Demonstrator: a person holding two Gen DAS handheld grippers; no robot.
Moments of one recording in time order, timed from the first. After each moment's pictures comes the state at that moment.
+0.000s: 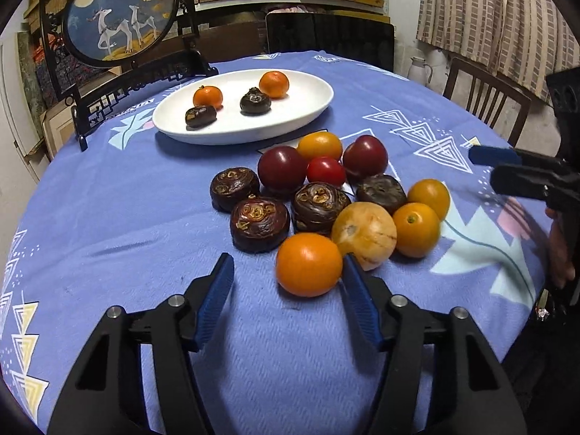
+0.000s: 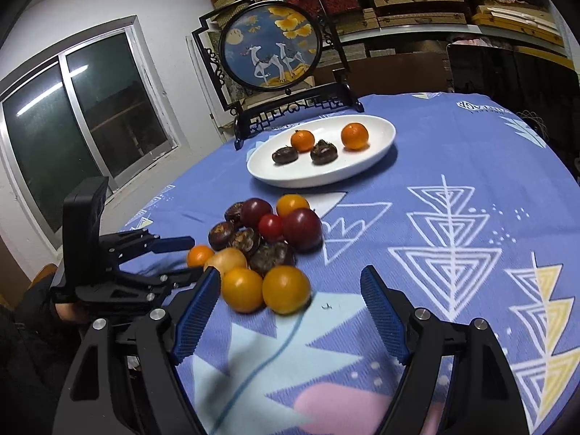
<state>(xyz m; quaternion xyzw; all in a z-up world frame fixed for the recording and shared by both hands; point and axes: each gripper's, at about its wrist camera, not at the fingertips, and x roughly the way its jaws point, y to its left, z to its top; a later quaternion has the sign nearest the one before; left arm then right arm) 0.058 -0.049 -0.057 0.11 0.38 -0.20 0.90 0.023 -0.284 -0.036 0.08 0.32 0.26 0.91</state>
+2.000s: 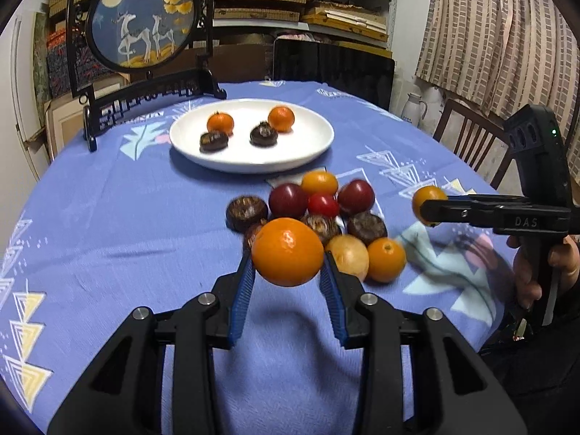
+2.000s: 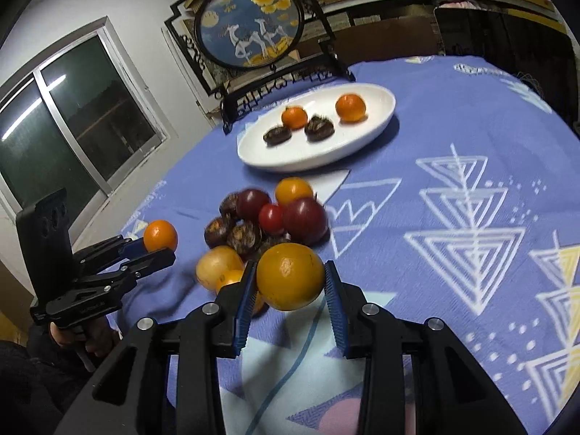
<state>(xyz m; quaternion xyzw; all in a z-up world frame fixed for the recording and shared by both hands) 0.044 -0.025 -0.022 0.05 0.35 -0.21 0.91 0.052 -0.272 -0.030 0.11 0.37 0.25 0.89</state>
